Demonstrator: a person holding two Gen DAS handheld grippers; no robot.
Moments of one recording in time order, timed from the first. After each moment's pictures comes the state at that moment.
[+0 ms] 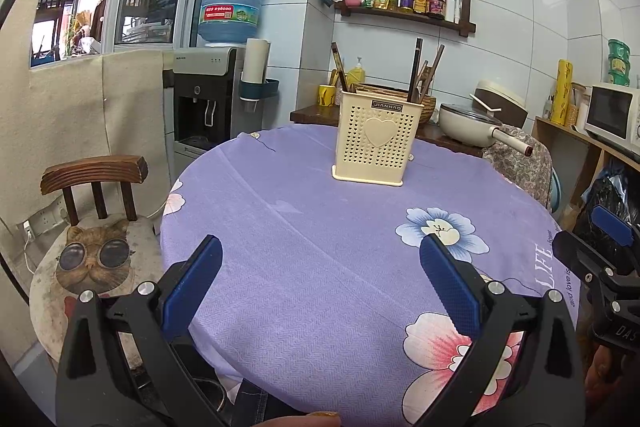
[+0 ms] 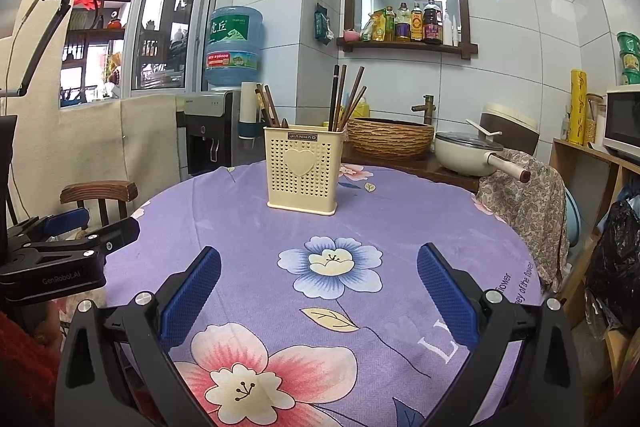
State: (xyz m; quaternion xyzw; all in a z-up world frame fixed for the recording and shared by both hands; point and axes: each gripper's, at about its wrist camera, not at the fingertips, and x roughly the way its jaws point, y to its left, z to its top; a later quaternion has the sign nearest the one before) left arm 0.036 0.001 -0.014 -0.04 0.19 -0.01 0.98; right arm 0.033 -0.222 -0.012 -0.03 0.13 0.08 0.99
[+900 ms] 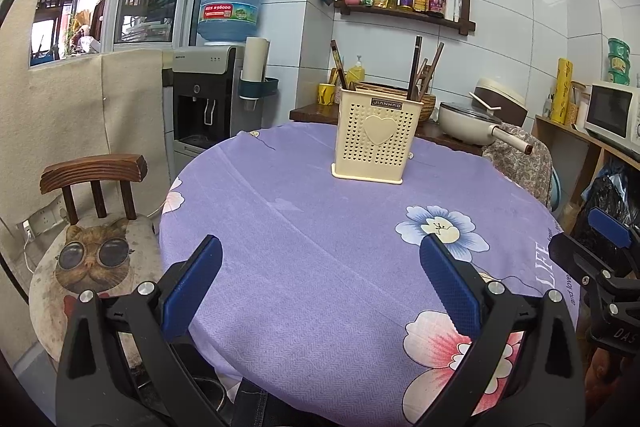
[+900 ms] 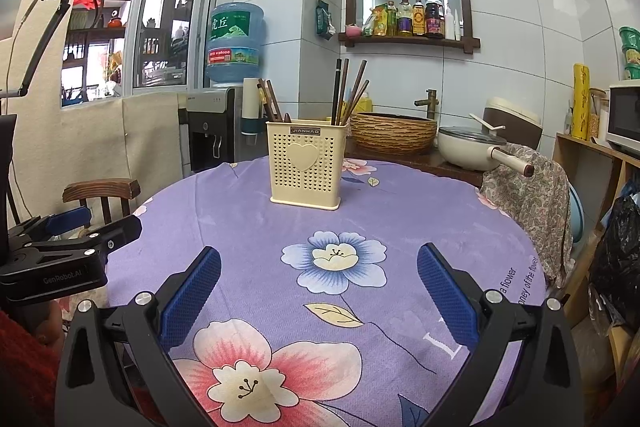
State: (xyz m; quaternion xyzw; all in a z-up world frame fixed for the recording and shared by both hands) left arm 0.035 0.000 -0.016 -0.05 0.19 -0.01 0.98; right arm 0.035 -0.221 -0.017 -0.03 0.14 0.09 0.99
